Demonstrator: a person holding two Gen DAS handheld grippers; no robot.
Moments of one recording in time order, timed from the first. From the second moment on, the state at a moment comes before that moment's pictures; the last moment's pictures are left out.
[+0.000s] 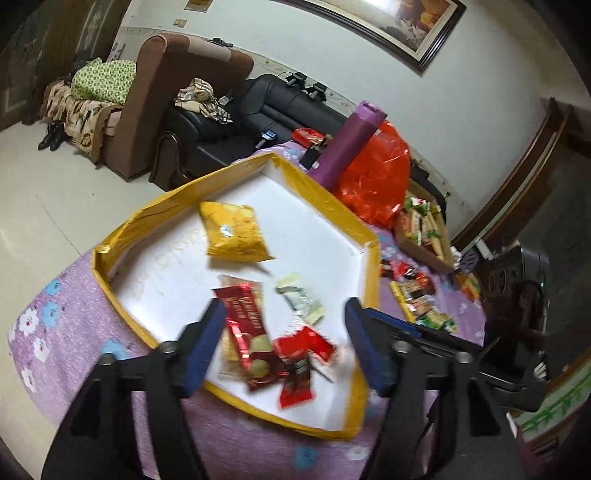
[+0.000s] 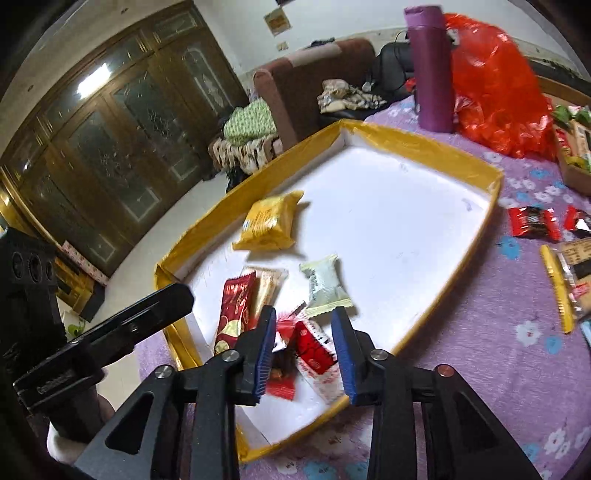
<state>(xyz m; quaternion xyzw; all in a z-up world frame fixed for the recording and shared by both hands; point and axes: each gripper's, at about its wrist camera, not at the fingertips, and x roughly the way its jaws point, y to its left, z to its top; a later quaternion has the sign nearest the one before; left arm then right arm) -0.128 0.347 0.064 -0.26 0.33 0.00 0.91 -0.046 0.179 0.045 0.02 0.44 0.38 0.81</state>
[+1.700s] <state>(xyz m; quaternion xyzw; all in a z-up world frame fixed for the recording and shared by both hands) -0.117 0.191 0.062 -0.18 0.42 -0.15 0.88 0.017 -0.043 0.026 -0.01 0.43 0.20 0.88</state>
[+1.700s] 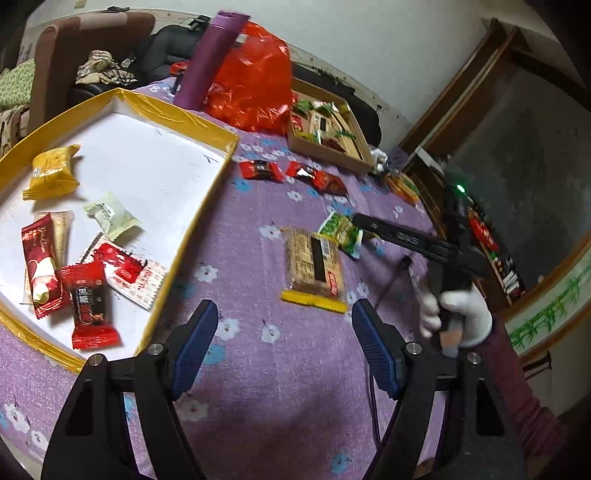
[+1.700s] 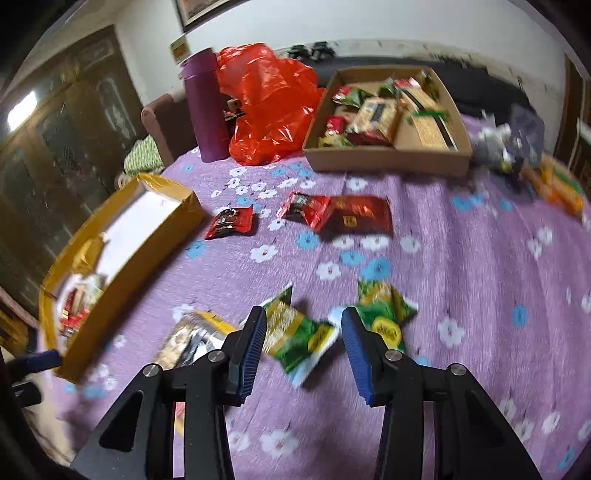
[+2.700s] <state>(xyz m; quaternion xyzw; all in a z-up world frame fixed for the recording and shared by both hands) -0.019 0.074 0.016 0.02 0.48 -0.13 0.87 0.009 -0.093 0.003 0.10 0.44 0.21 0.87</state>
